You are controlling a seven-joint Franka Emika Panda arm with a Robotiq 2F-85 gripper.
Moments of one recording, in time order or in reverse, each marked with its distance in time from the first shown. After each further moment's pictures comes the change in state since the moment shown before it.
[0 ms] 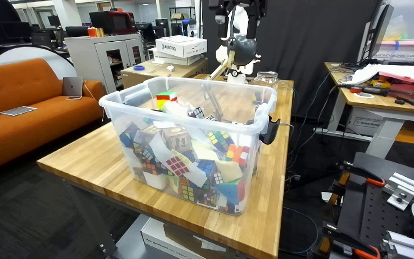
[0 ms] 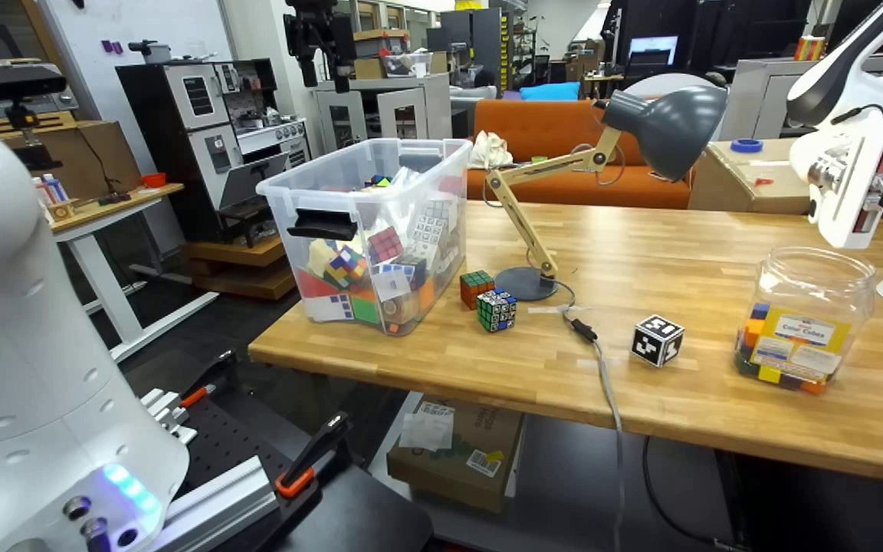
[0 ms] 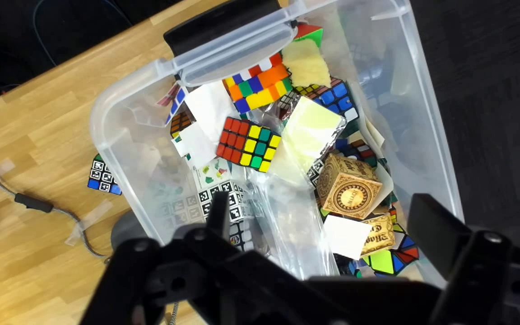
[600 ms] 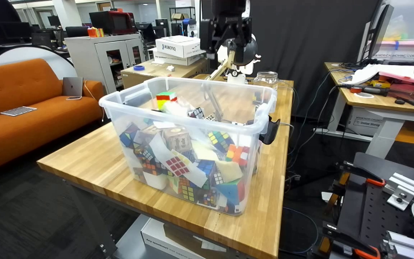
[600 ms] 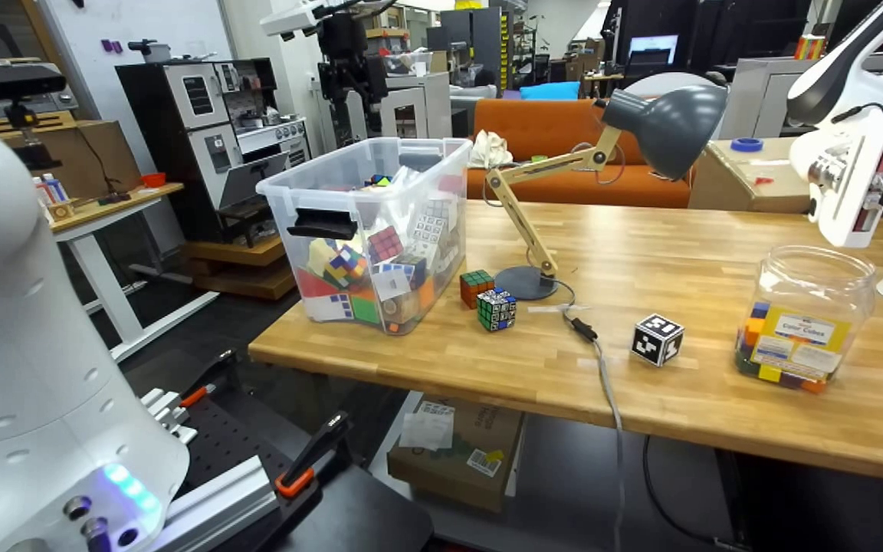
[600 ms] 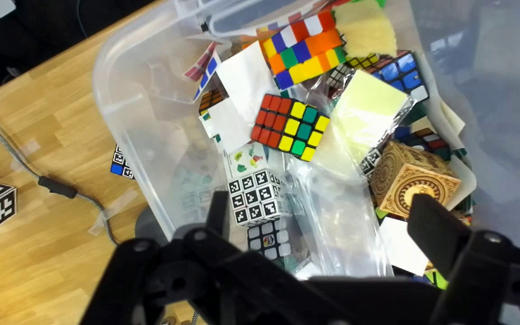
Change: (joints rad) arm 0.002 0.182 0.001 0.033 -0.146 0.106 0.060
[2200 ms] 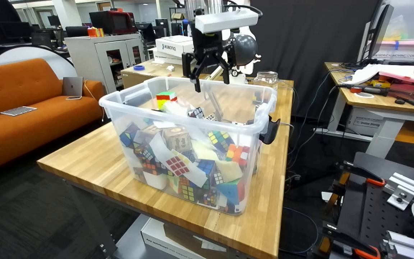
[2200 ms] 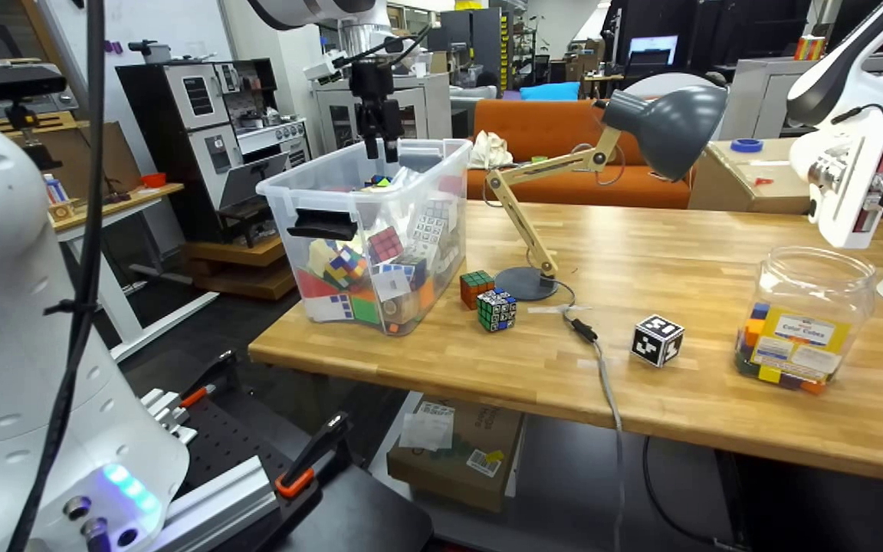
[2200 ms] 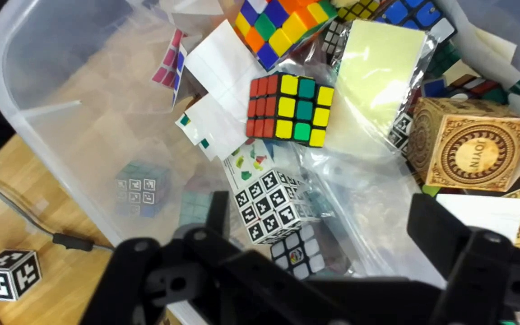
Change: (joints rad) arm 0.051 0.260 -0.049 0.169 -0.043 -0.003 0.277
